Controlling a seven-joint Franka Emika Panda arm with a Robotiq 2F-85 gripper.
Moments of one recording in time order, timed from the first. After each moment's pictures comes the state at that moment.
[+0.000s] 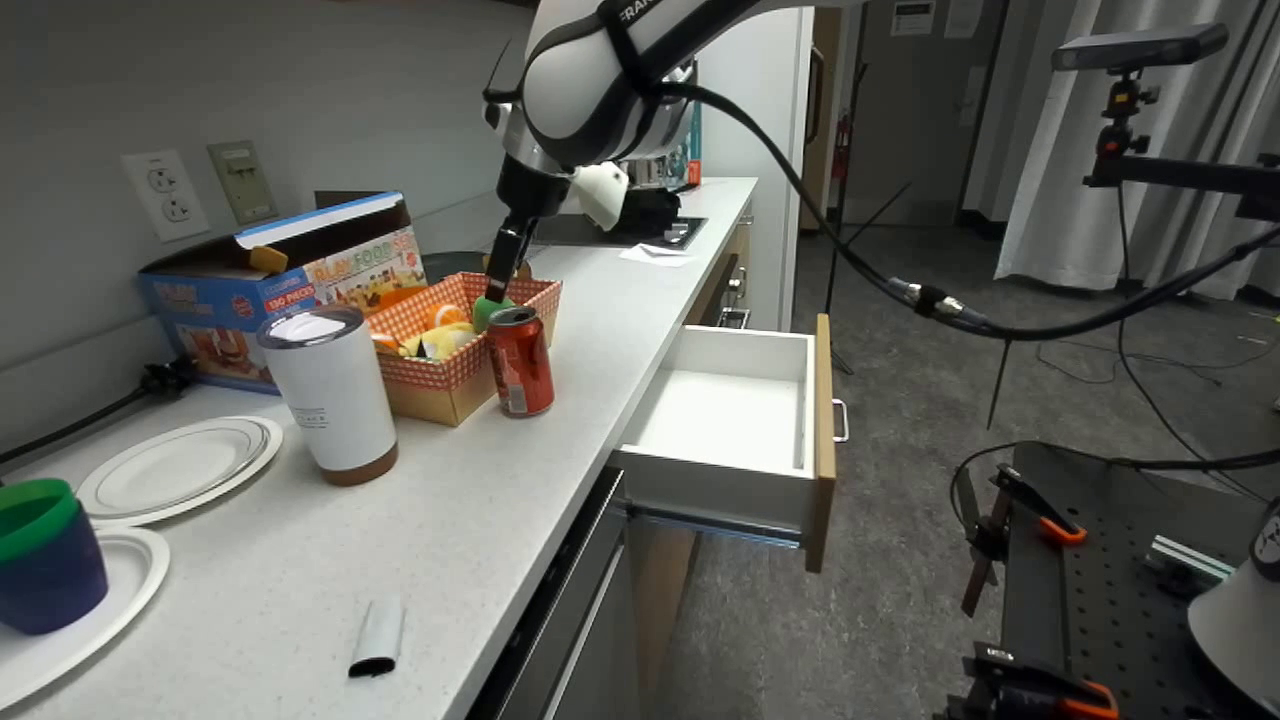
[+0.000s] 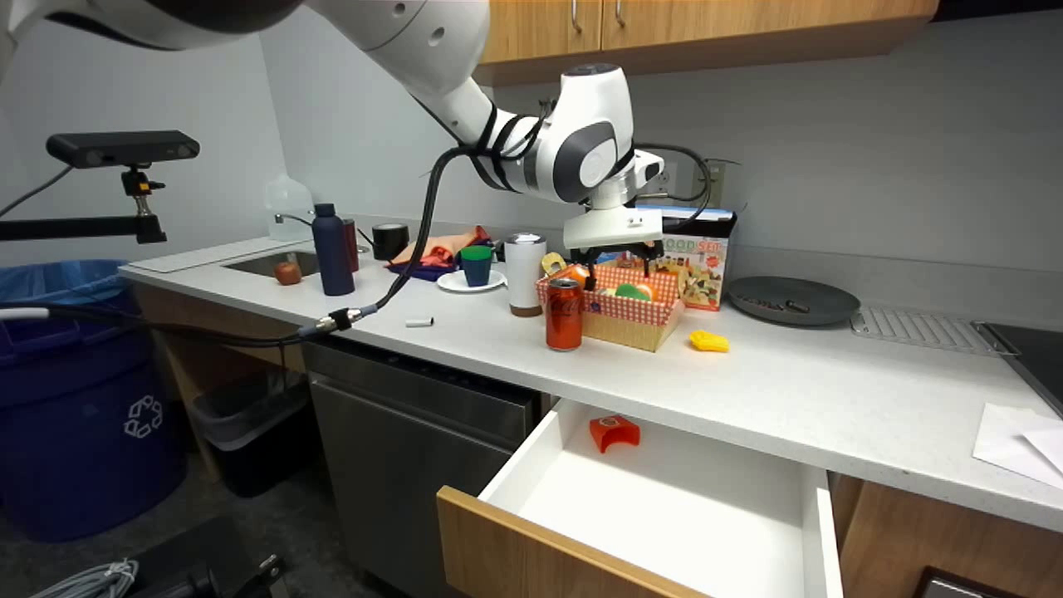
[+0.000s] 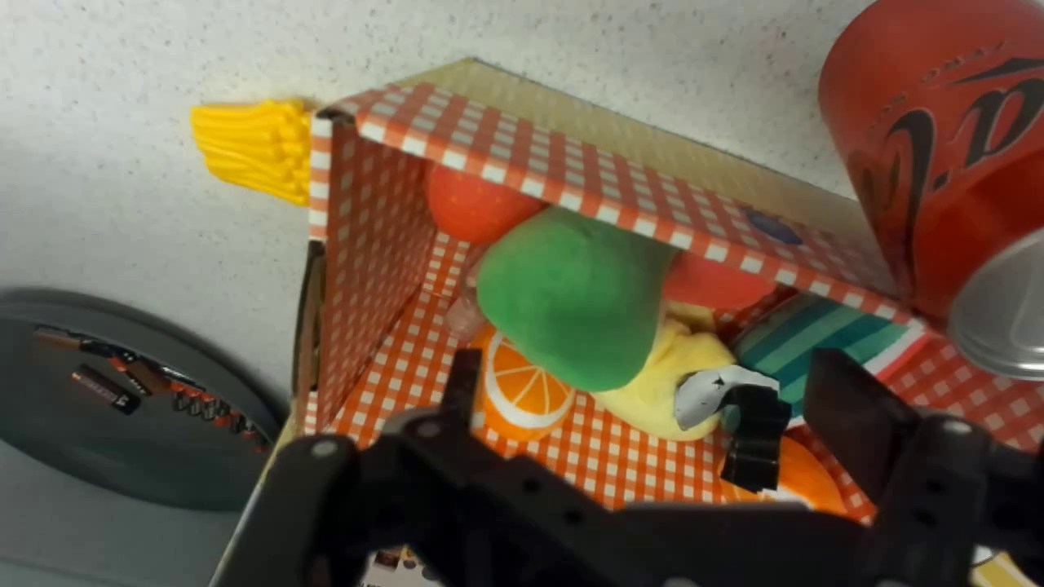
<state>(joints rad) -0.01 0.56 0.10 -1.57 0.04 2.61 -0.54</state>
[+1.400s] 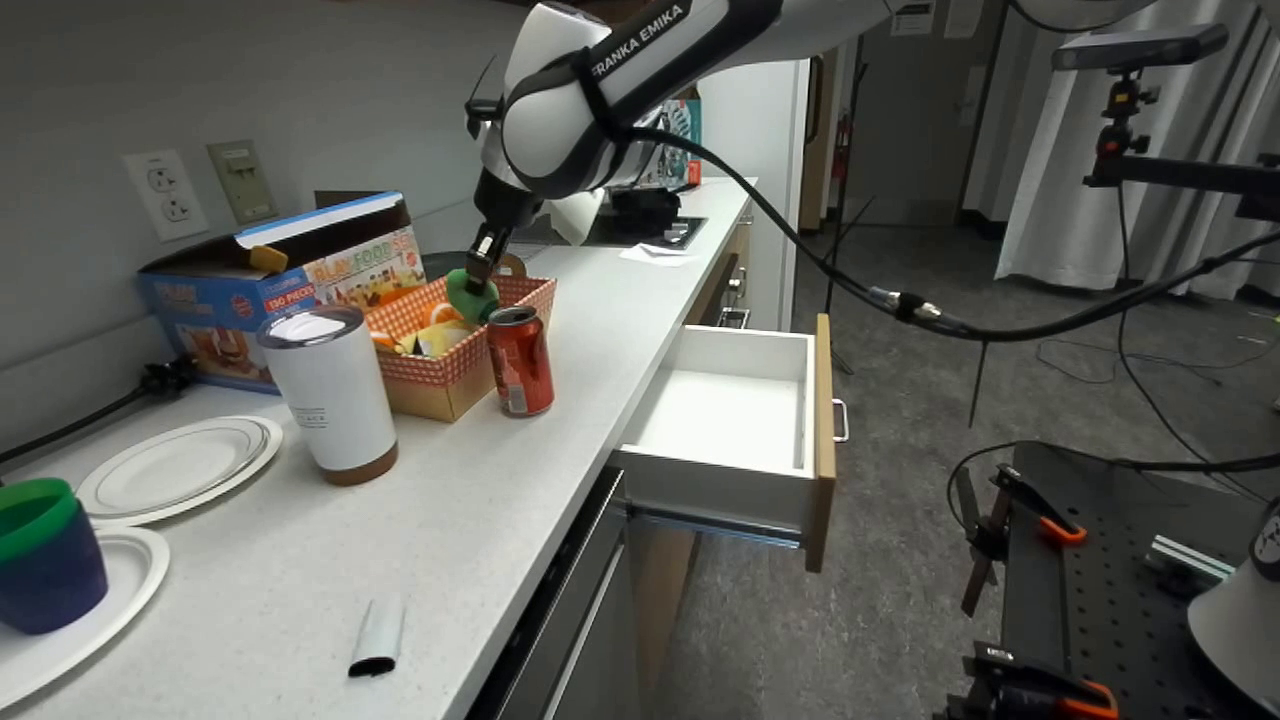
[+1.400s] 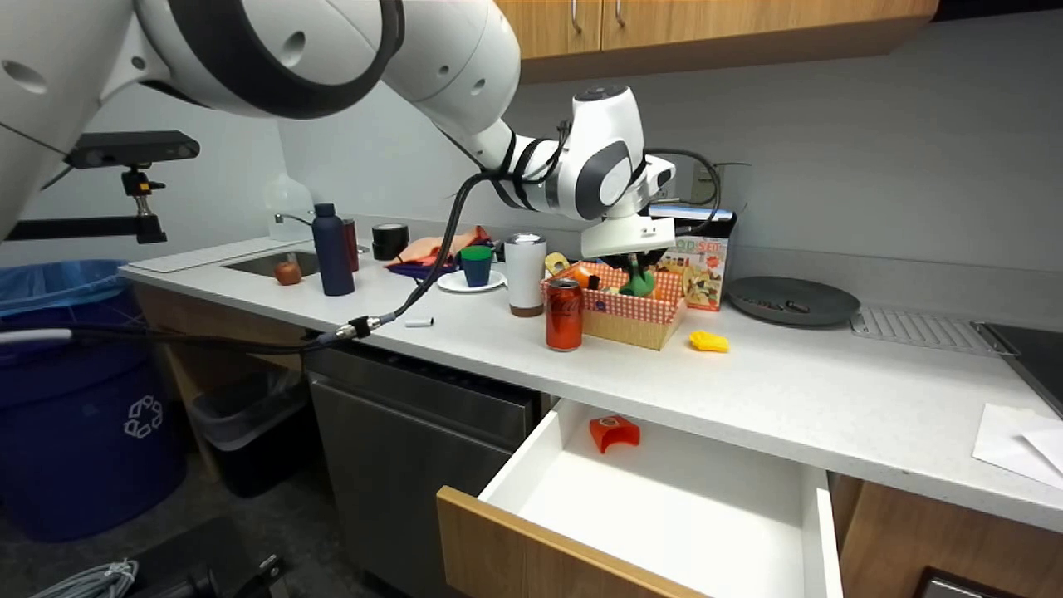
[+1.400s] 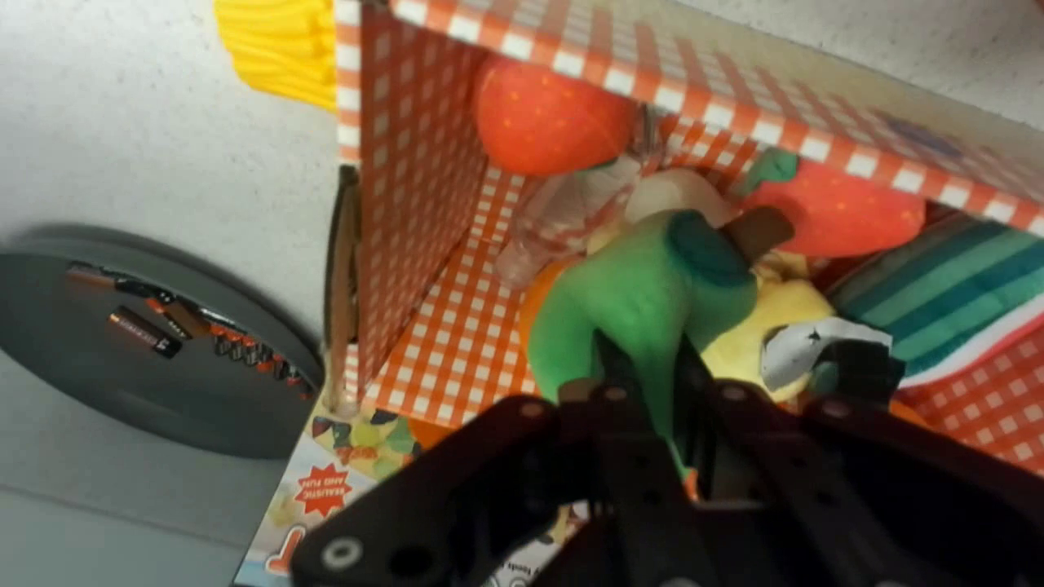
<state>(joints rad) -0.02 0.70 0.12 -1.39 -0.03 2.67 -0.48</state>
